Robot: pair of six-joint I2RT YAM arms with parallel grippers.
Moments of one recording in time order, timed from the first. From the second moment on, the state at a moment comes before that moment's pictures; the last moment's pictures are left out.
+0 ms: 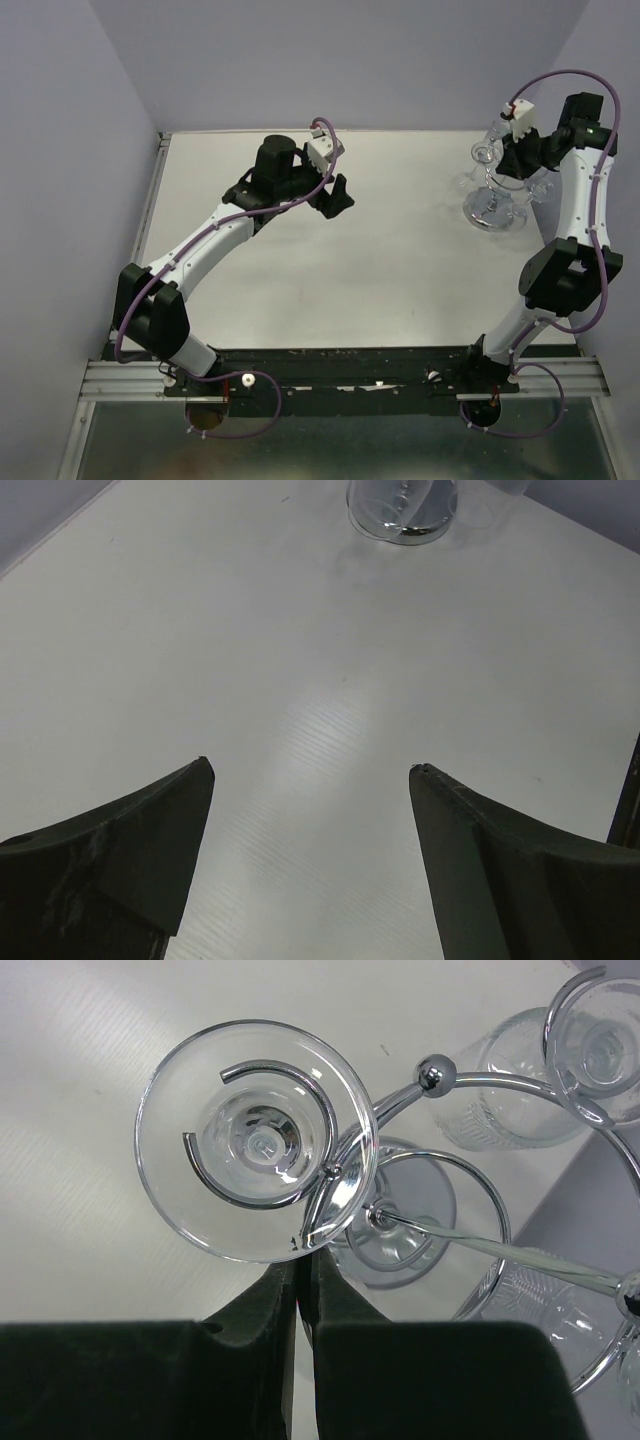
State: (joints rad) left arm -0.54 1.52 1.31 -0.14 0.50 0.05; right arm -0.32 1.78 1.91 -1.10 -0.60 -0.87
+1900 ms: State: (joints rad) left arm -0.54 1.46 1.15 -0.06 0.60 0.02; right arm 0.13 1.39 1.52 -1.16 -0.68 -0.69
